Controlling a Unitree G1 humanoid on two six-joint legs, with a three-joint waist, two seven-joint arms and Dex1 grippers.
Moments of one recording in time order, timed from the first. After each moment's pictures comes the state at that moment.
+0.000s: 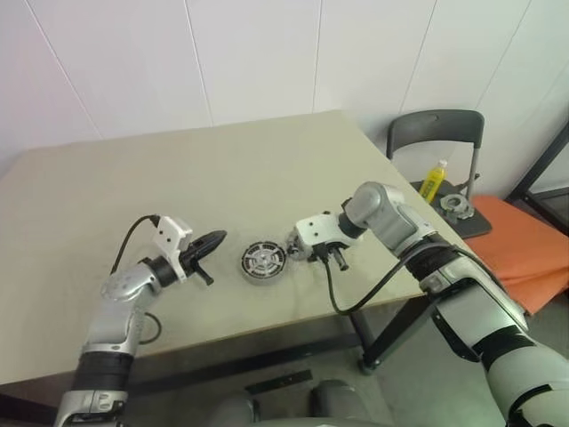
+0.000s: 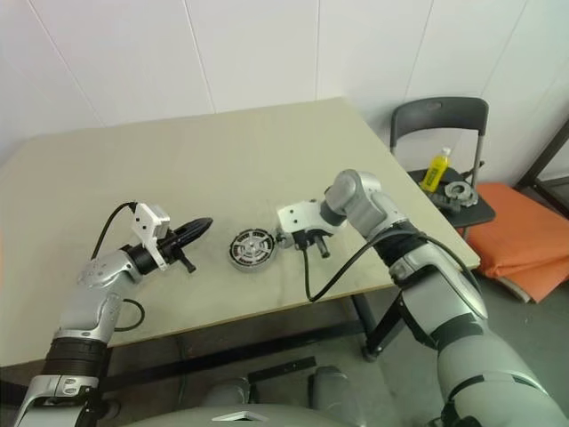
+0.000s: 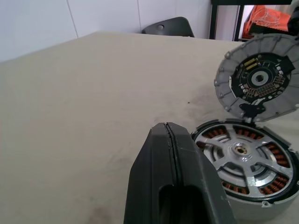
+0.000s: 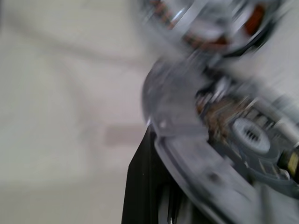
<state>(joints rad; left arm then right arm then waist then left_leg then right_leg) -0.18 0.45 0.09 0.11 -0.34 0.08 -0.82 -0.95 -0.41 0.56 0.57 -0.29 0.02 1.38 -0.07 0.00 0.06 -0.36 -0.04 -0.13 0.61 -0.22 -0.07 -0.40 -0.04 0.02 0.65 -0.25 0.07</state>
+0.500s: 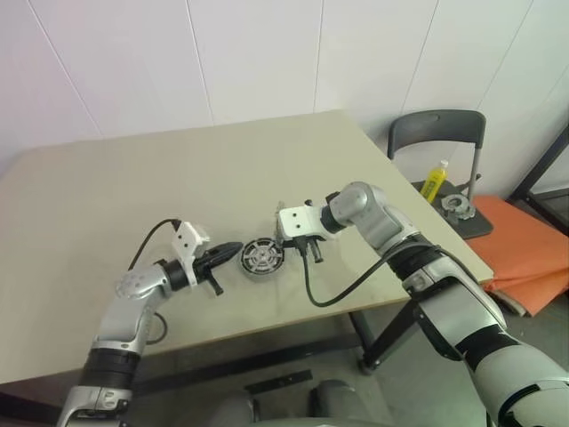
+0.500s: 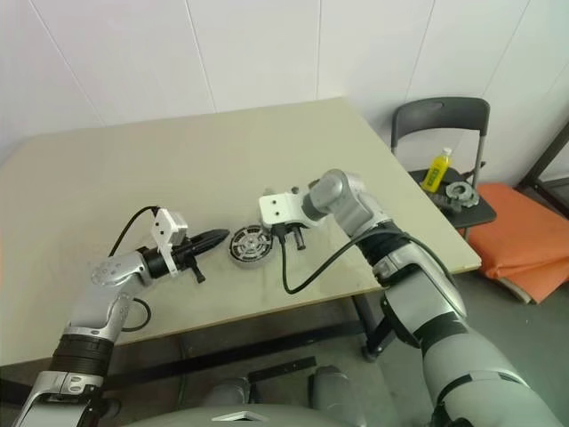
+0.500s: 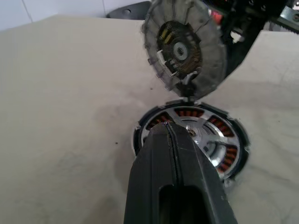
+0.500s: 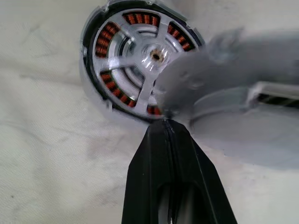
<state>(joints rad) -0.19 0.45 0.01 0.11 -0.32 0.12 -0.90 -0.96 -0.35 0.52 0.64 -0.30 -0.06 1.23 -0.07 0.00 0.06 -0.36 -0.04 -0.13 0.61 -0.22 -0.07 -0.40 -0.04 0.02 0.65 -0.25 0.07</state>
